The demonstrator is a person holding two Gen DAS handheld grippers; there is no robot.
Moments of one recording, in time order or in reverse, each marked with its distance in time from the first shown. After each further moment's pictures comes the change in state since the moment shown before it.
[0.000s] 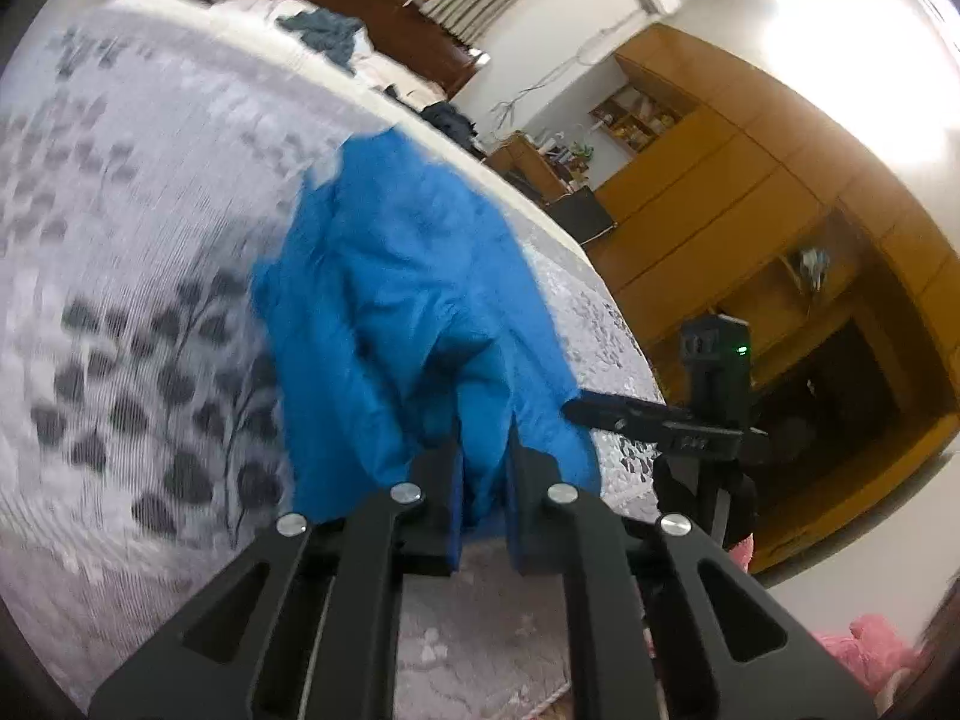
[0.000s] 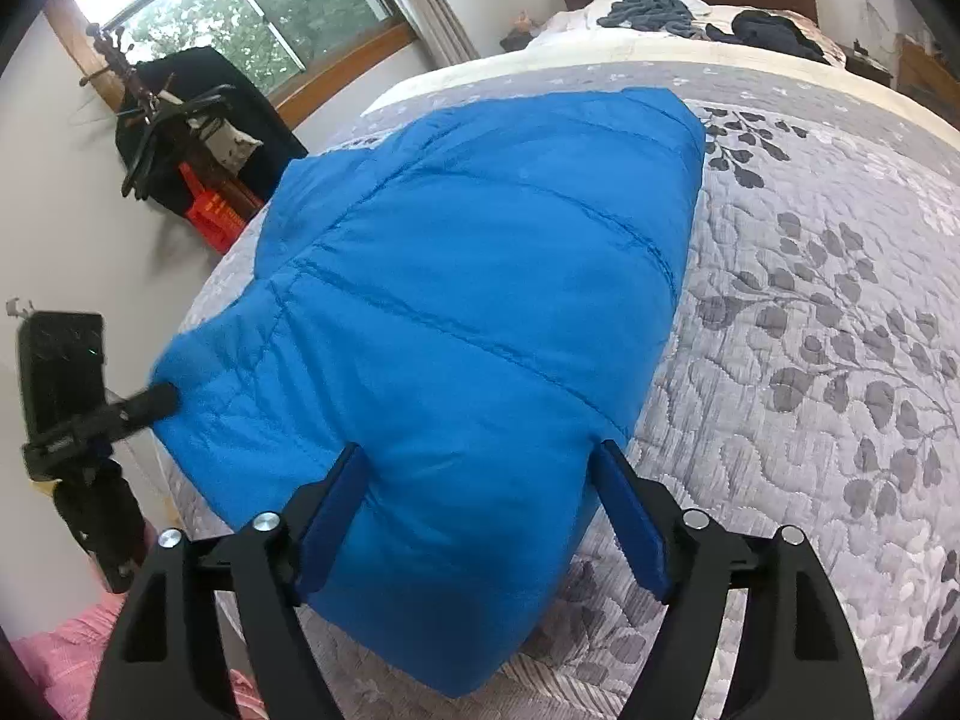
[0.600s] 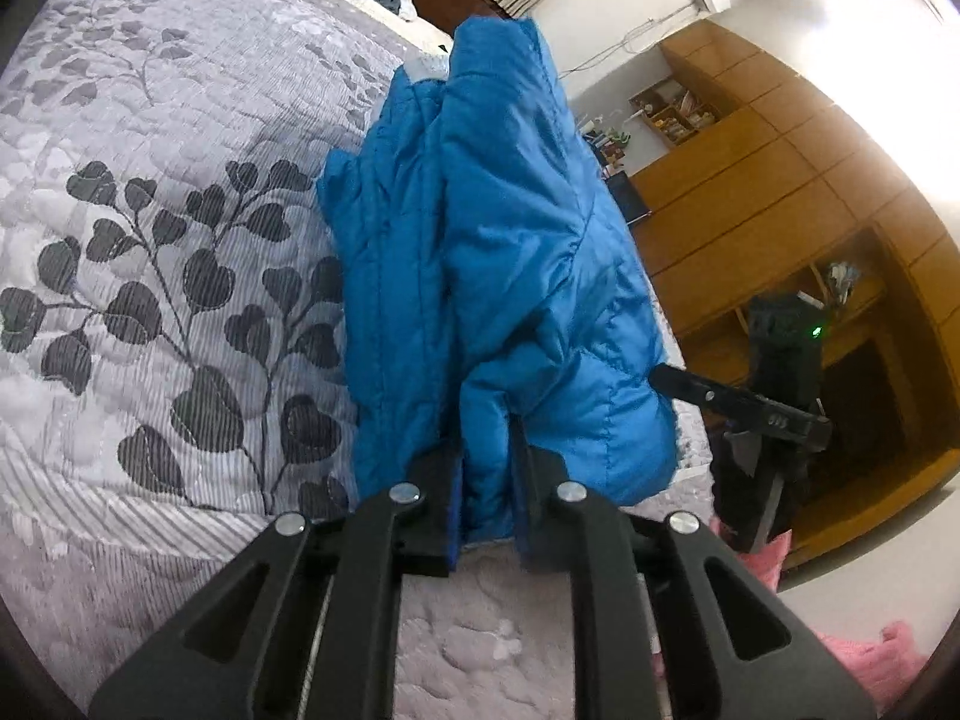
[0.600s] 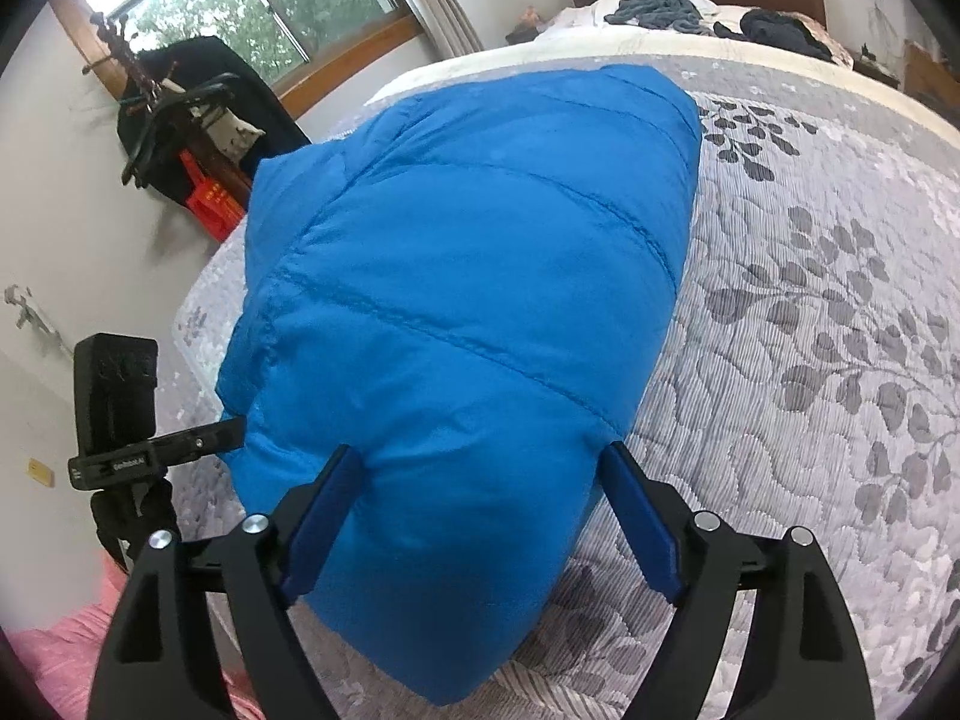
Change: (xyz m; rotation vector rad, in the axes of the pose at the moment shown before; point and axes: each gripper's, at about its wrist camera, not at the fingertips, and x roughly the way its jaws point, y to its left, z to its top) left arm 0.028 0.027 -0.015 -0.078 0.054 0.034; right arm 0.008 -0.003 -0.003 -0.001 0.010 0.013
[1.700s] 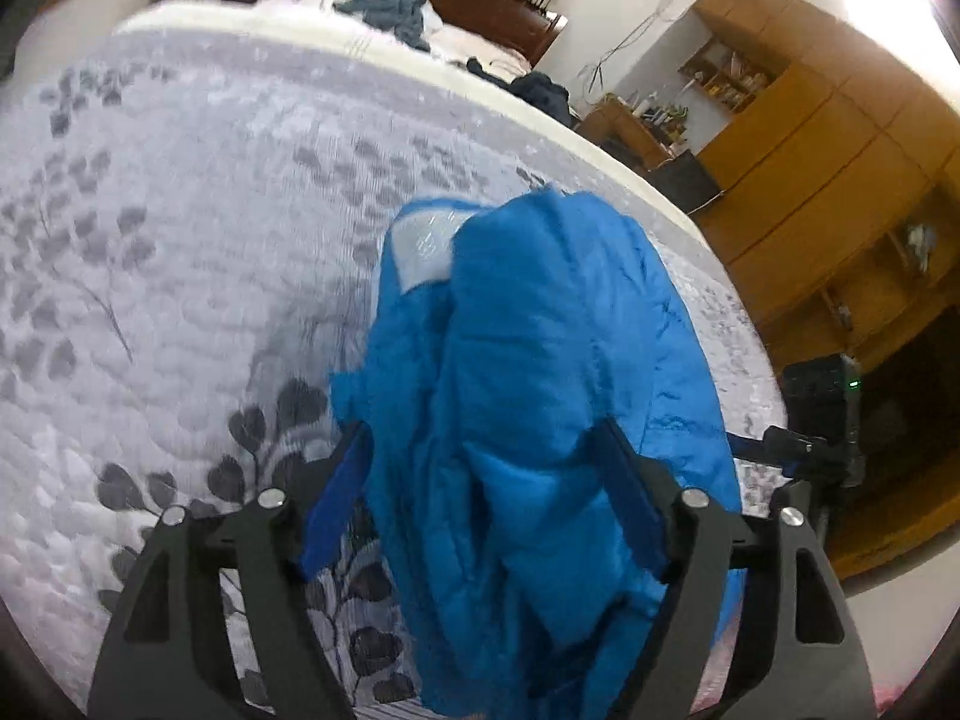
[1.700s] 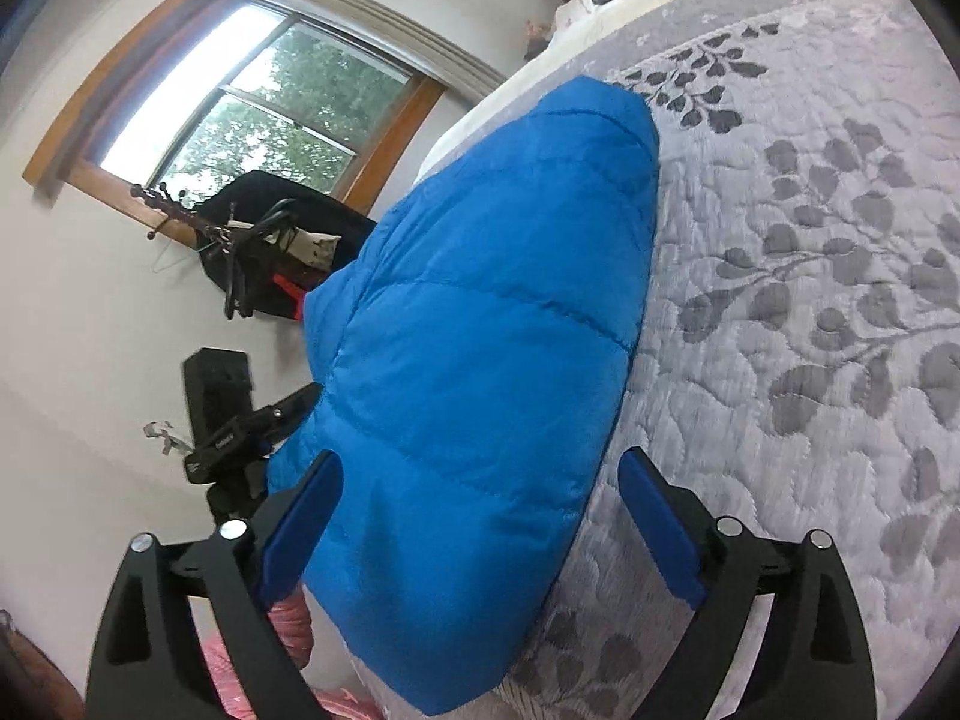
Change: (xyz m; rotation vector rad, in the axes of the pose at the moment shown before) left arm 0.025 -0.021 0.106 0.105 0.039 0.216; right arm 0.003 -0.100 0.022 0.266 -0.076 0.421
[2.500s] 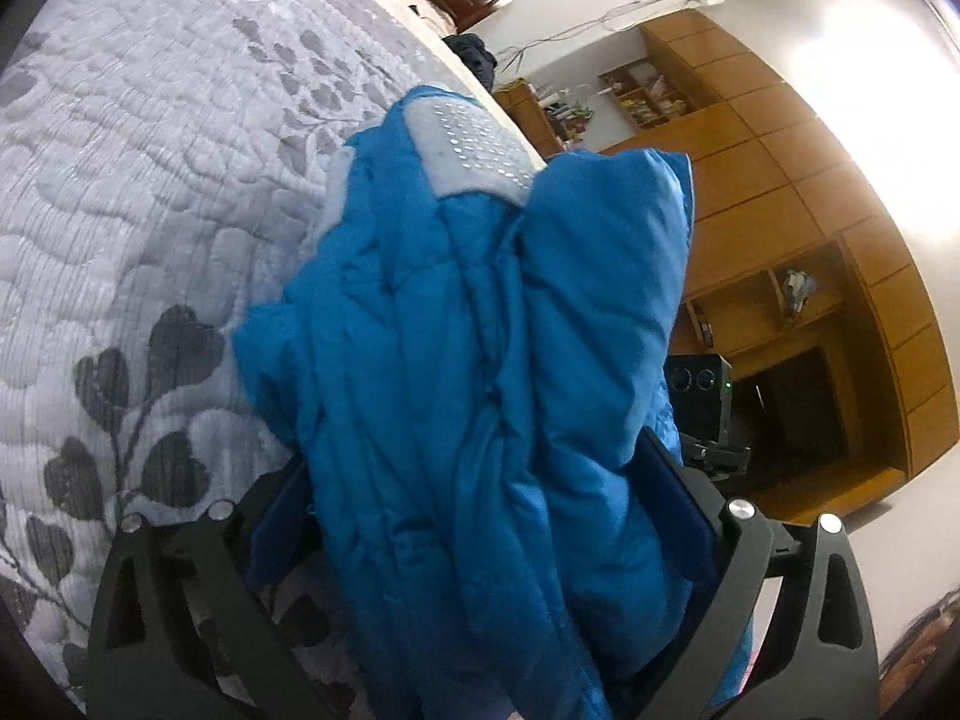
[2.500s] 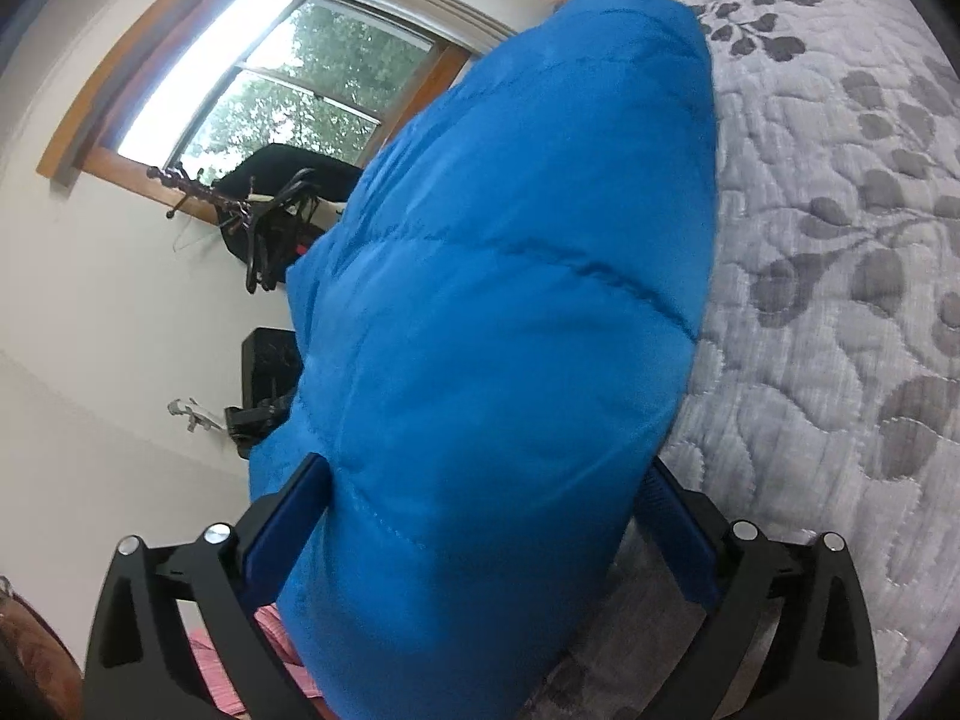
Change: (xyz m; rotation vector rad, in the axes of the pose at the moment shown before) left arm 0.061 0.046 -0.014 -0.117 0.076 -0.408; right arm 0.061 -0.001 0.004 -0.010 0.084 0.077
